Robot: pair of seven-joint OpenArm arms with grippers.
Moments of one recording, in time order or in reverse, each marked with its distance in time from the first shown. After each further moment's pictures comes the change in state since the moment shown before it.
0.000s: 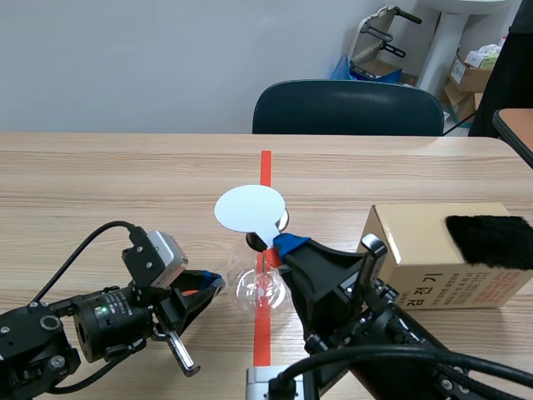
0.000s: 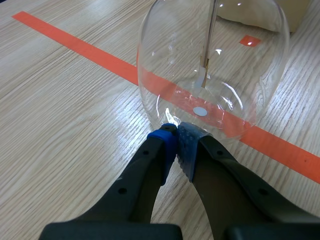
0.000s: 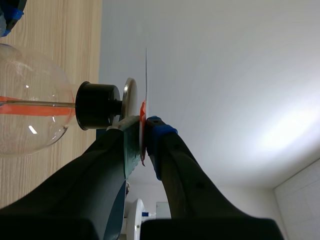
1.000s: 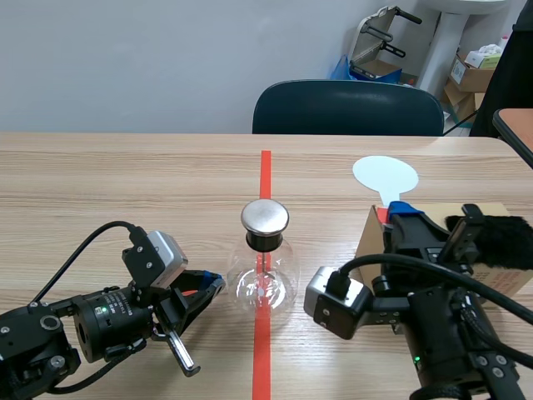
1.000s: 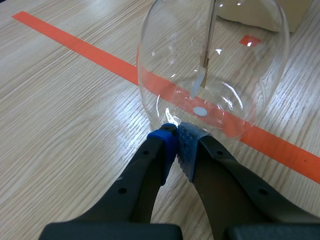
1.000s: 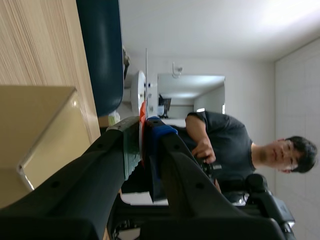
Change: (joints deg) left arm 0.0 0.0 0.0 0.0 0.0 0.0 0.0; right arm 0.0 0.0 0.0 0.0 0.2 0.0 -36.4
